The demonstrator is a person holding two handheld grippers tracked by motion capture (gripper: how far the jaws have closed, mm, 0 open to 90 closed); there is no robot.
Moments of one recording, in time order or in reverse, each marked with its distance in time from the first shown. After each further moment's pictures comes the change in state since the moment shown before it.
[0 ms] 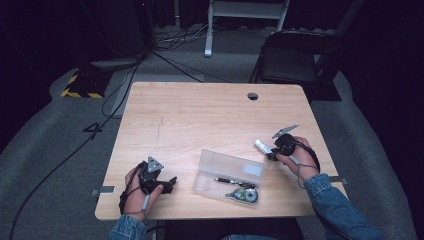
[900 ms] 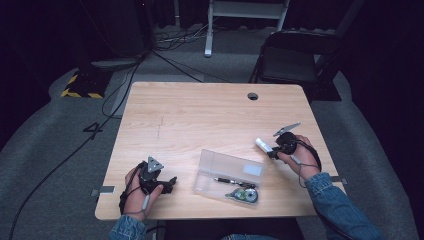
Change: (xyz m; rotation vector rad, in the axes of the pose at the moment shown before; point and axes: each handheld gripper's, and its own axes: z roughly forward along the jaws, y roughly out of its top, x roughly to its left) left arm 0.000 0.000 0.000 0.002 -0.001 -0.001; right arm 0.001 0.005 -0.012 -0.012 0.003 0.017
